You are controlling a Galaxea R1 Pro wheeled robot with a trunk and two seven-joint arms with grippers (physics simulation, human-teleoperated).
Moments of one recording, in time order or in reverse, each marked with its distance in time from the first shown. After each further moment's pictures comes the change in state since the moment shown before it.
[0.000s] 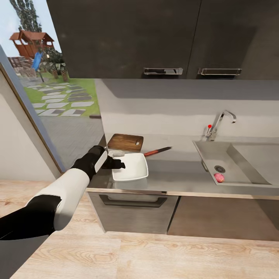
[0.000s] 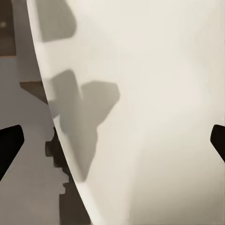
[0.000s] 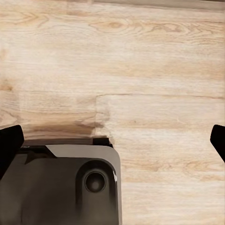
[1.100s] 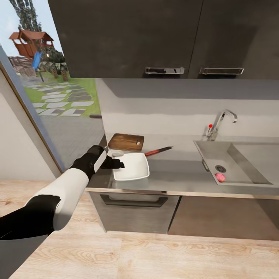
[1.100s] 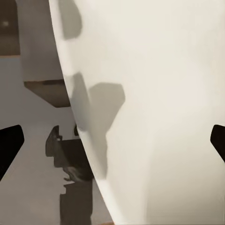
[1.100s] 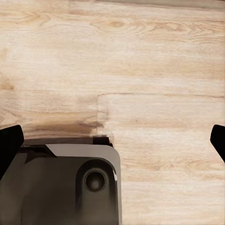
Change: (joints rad) left arm 0.000 0.008 0.001 -0.002 0.000 0.000 -0.001; right arm 0.000 0.000 0.000 0.000 0.000 0.000 0.000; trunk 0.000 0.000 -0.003
